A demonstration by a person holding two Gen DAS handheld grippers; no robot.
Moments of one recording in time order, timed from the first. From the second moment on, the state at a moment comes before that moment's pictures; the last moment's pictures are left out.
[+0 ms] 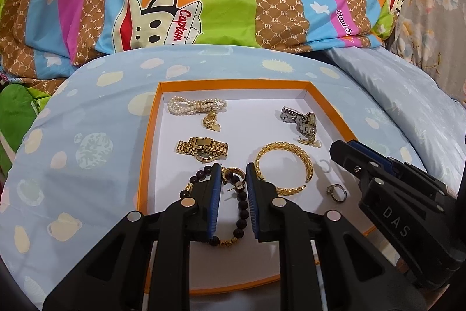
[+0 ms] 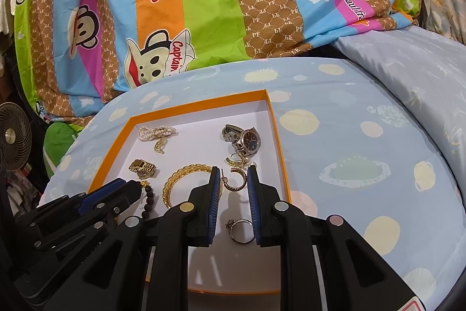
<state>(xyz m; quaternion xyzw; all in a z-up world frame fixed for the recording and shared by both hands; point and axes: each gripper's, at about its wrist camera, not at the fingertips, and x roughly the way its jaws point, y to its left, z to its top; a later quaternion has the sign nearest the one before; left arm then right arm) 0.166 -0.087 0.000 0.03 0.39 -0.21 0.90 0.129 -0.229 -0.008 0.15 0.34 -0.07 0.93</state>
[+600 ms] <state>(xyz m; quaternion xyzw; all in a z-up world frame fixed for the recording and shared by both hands) 0.162 -0.083 0.000 0.03 0.38 -0.20 0.90 0.127 -0.225 -0.007 0.14 0.34 -0.07 0.93</state>
